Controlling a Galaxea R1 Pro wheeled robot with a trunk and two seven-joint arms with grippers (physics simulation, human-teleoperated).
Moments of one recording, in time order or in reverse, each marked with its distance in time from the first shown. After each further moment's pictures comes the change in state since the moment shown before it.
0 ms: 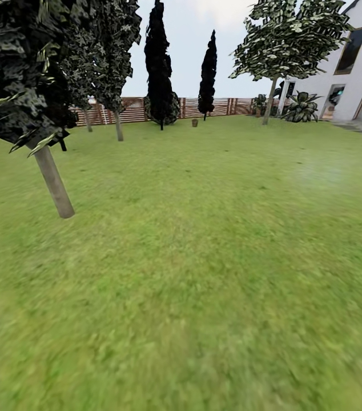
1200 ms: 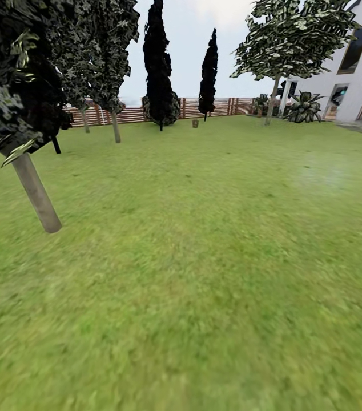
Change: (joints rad) left arm 0.000 0.000 0.000 0.000 0.000 0.000 0.000; right arm 0.000 0.000 0.000 0.000 0.000 0.000 0.000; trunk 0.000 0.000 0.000
